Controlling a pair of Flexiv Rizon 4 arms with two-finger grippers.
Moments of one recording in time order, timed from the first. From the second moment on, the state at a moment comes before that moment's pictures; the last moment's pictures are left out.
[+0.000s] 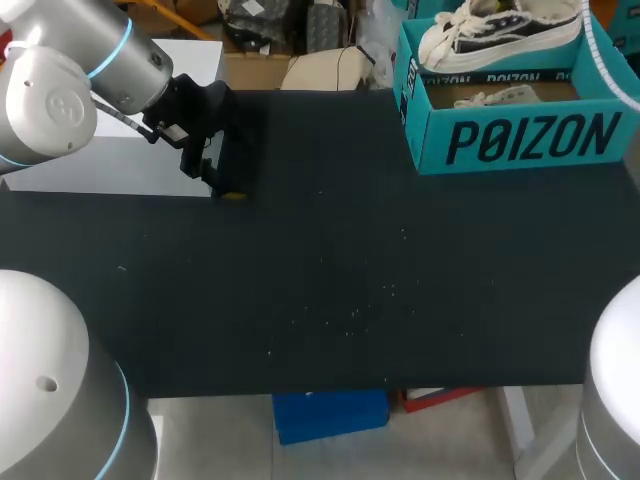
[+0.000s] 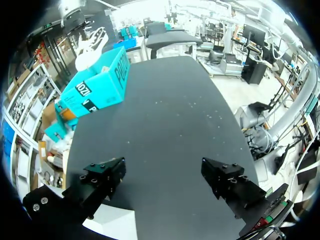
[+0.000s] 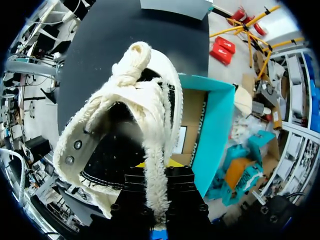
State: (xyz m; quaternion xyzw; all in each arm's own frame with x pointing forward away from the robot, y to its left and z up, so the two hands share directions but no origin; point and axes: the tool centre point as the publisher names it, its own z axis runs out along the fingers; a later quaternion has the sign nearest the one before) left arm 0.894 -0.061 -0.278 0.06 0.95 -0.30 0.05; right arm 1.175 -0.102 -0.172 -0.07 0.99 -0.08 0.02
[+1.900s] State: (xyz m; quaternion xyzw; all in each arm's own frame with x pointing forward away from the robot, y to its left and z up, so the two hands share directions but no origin) left arm 0.894 -0.061 -0.278 0.06 0.95 -0.30 0.05; right arm 1.278 -0.172 -0.321 -0.07 0.99 -0.02 0.08
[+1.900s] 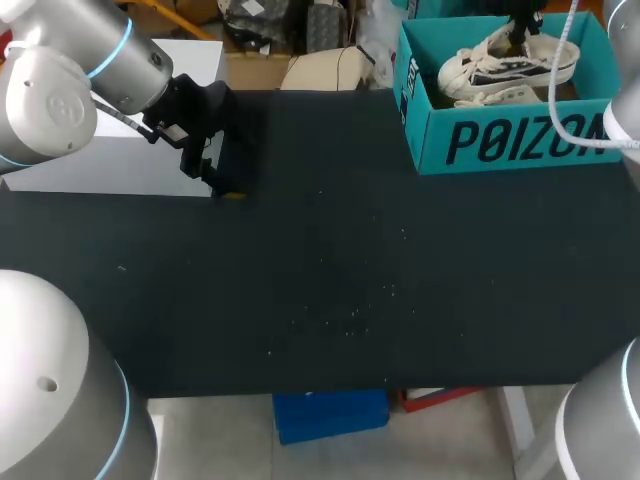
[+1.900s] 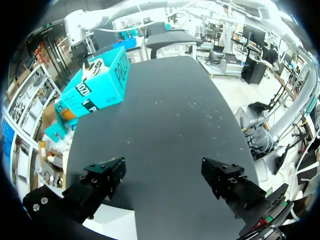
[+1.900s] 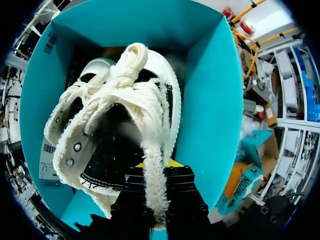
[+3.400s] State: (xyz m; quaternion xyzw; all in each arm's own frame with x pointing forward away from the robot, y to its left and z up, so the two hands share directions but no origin) left arm 0.894 -0.061 -0.278 0.06 0.95 -0.30 0.05; right arm 1.307 -0.162 -0.354 -0.10 0.98 0.00 0.15
